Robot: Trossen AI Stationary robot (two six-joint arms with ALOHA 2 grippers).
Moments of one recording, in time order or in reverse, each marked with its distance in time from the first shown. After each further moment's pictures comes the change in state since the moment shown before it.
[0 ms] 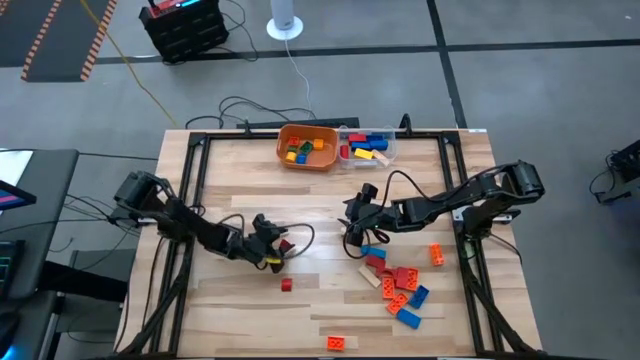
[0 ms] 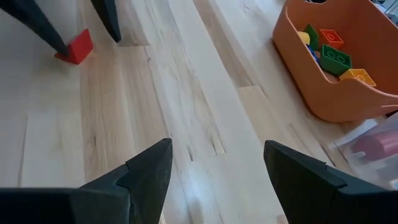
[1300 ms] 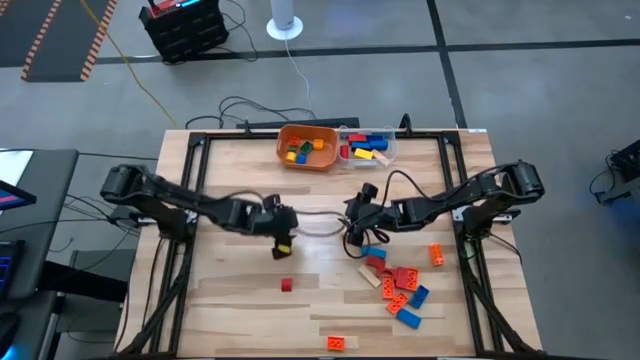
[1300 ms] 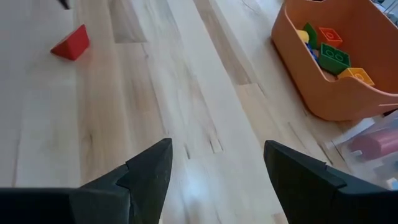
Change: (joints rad) left arm 0.203 -0.155 0.478 -0.945 0.290 0.291; right arm -0.002 0.000 0.000 -0.007 0.000 -0.010
